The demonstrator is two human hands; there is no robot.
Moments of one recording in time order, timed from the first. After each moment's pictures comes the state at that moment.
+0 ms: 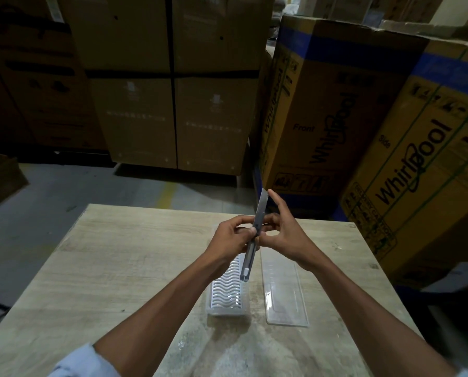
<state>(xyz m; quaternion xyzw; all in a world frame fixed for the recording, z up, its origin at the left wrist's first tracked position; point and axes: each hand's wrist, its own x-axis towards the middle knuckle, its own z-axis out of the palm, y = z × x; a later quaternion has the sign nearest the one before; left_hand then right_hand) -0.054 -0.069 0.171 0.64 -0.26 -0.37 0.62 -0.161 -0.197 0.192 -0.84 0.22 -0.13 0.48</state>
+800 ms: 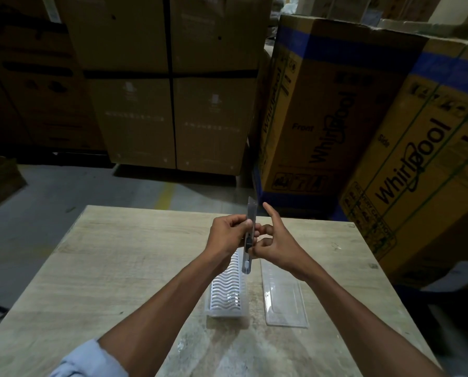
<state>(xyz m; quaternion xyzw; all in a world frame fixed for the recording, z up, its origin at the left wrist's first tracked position) -0.050 -0.081 0.174 0.63 -0.20 -0.35 0.66 -0.160 -0.187 0.174 -0.80 0.25 -0.09 0.53</state>
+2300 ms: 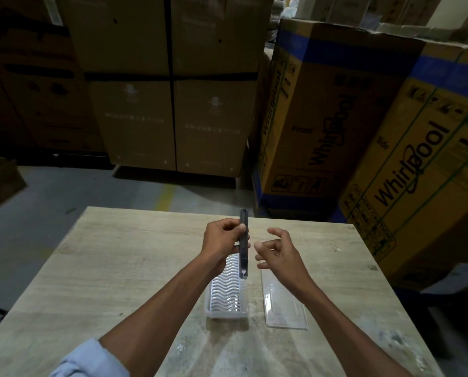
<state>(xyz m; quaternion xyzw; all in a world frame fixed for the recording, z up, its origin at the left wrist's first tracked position) -0.041 -0.080 0.155 0.64 -0.15 -0.34 0.67 -0.180 -0.168 0.148 -0.77 0.34 -0.18 0.50</state>
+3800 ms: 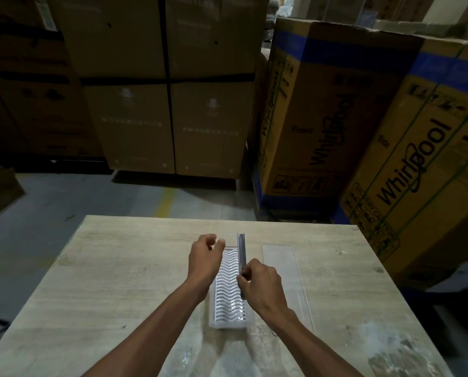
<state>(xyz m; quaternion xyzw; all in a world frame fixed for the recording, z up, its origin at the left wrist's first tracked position) -0.025 -0.053 0.131 0.77 -0.13 -0.23 0.58 -0.147 -0.130 0.105 -0.88 0.38 -0.11 0.25</state>
